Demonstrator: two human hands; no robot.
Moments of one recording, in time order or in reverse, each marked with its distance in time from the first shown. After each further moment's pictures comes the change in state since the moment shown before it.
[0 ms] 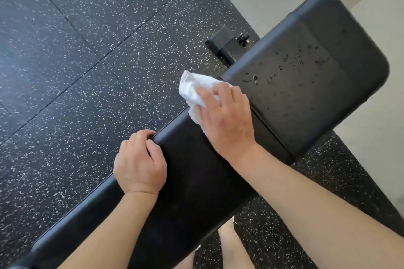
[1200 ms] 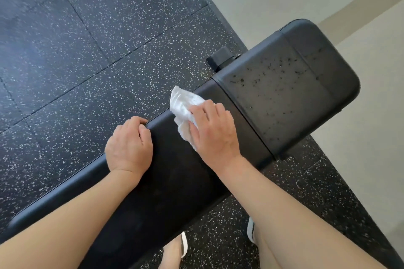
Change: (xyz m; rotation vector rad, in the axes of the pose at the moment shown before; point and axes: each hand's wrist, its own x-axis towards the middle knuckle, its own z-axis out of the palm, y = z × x) left_hand -0.001 0.000 -0.003 0.007 0.009 -0.002; right_hand -0.048 -0.001 -0.010 0.083 -0.048 -0.086
